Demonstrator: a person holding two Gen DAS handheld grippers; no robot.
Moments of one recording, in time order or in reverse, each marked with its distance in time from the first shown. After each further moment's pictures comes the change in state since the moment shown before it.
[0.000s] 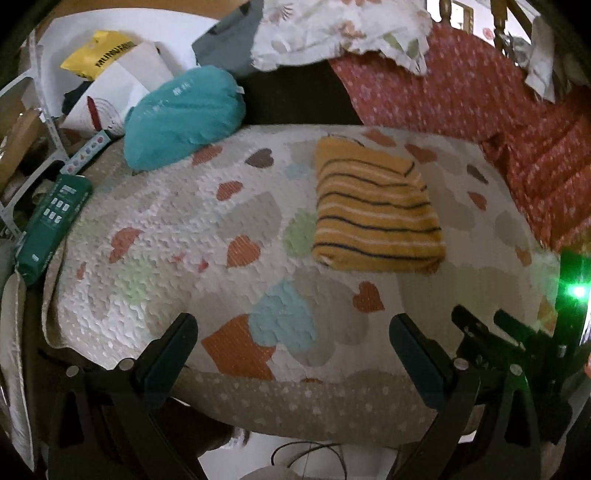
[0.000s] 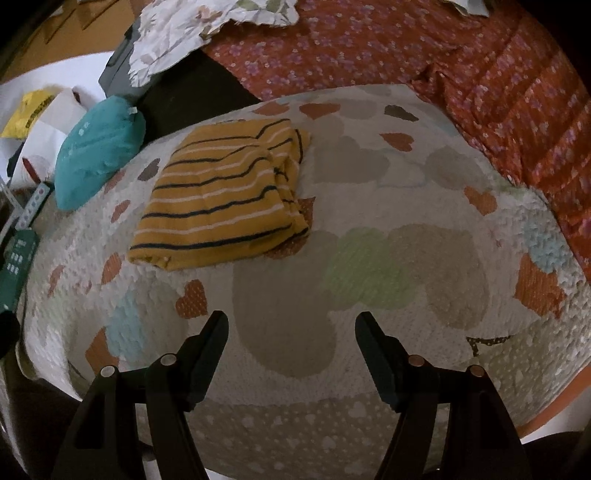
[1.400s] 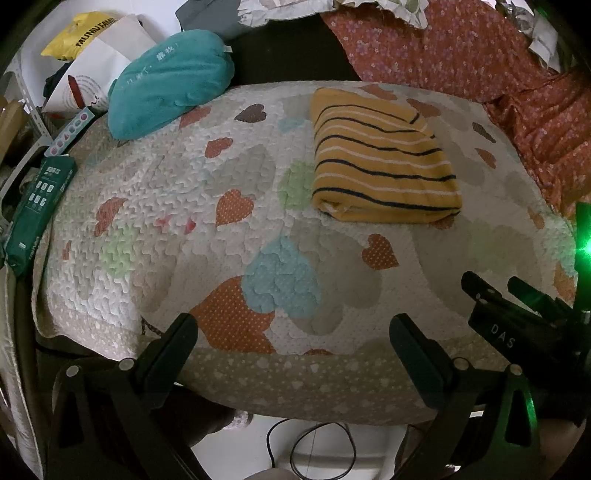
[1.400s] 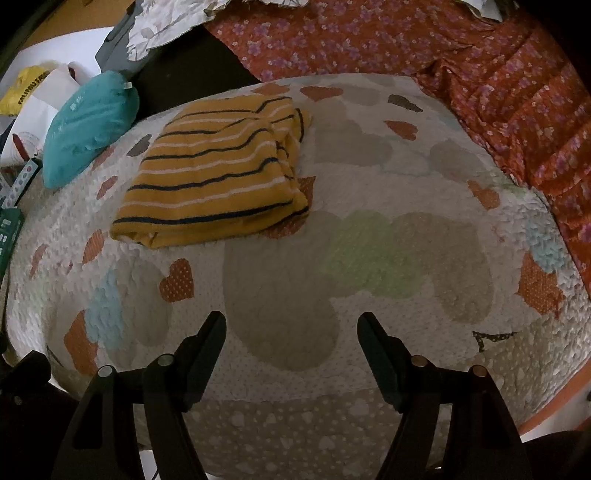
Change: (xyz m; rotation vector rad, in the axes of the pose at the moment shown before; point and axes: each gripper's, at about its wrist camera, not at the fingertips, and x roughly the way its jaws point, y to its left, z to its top) left arm 0.040 0.001 -0.022 0.030 0.127 -0.004; right arm 0.019 0.009 -0.009 -0.036 0.052 -0.053
